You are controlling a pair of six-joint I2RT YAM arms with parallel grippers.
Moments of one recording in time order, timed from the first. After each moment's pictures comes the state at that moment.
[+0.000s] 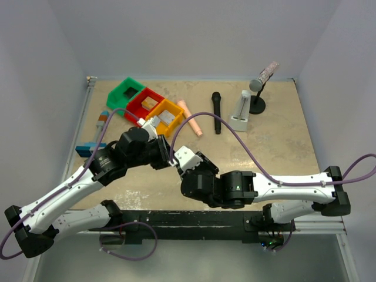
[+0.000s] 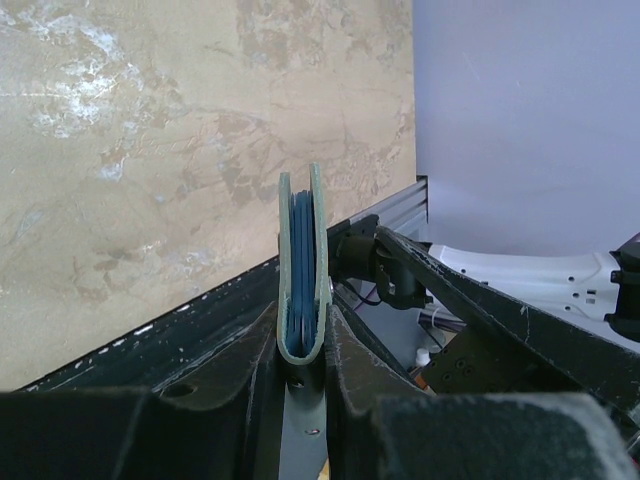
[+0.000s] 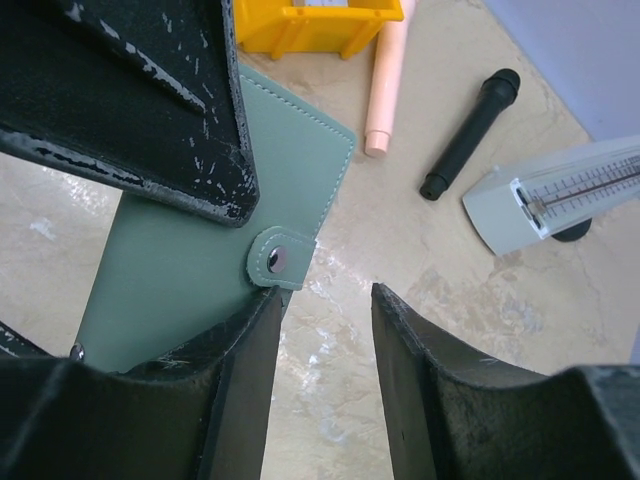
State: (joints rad) left arm -0.85 0.94 1.01 -0.61 0.14 -1.07; right arm 1.52 1.29 1.23 -0.74 0.96 0.23
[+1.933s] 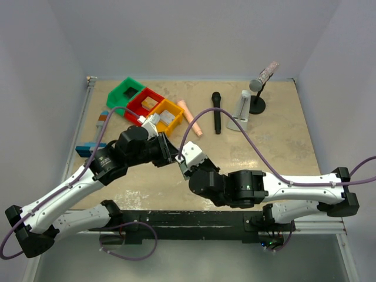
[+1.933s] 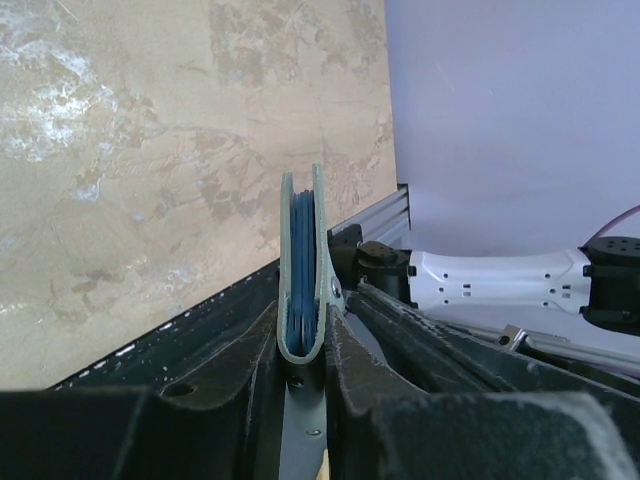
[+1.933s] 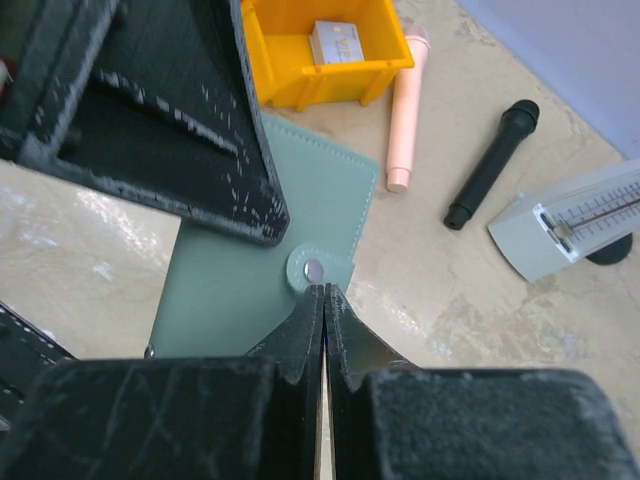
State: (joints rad) left arm -0.84 0.94 1.01 -0.54 0.15 -1.07; right arm 1.52 1.23 1.22 -0.64 0.95 0.21
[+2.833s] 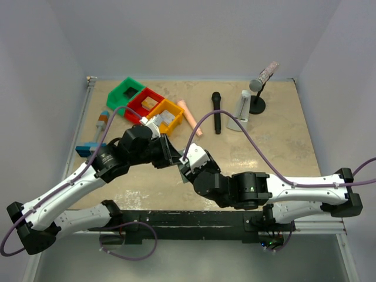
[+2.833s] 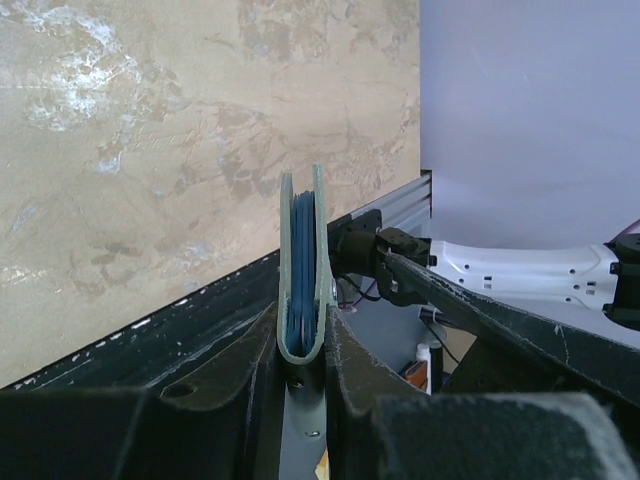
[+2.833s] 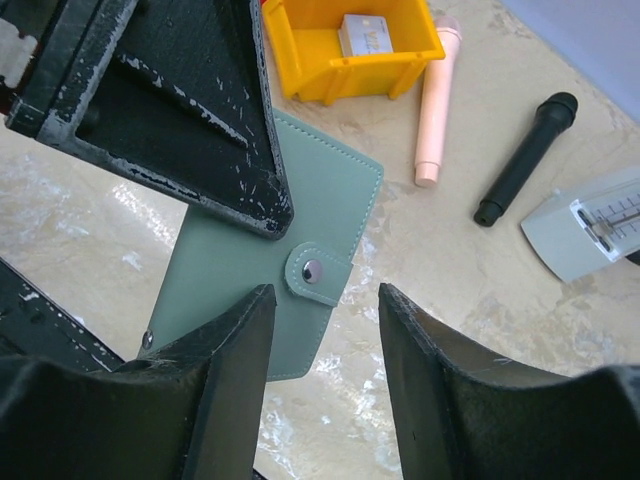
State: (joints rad) left arm -0.85 0.98 1.05 -0.63 0.15 -1.07; right arm 1.53 1.18 1.15 -0.58 0.89 0.24
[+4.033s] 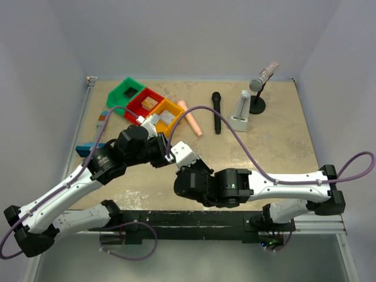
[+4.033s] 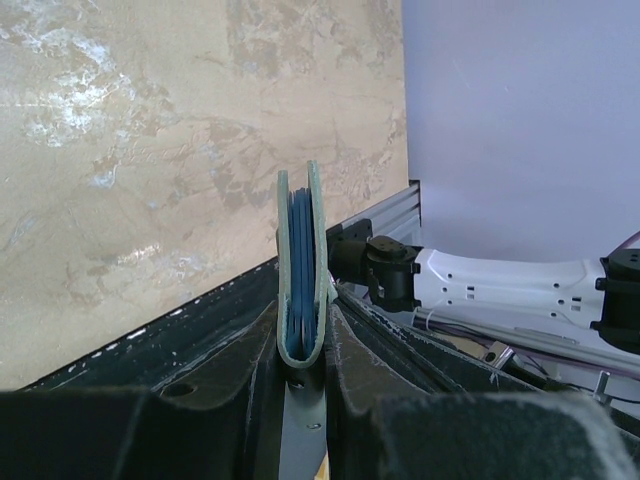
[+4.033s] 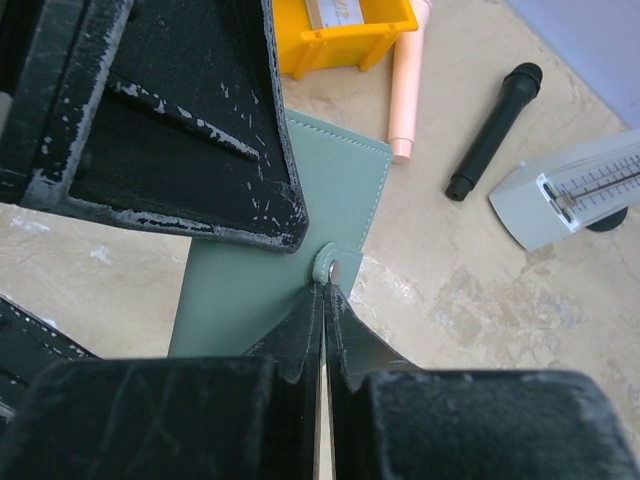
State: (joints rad) left arm -0.85 0.95 1.05 -0.62 0.14 -1.07; right arm 1.53 1.37 1.36 -0.83 0.97 0.36
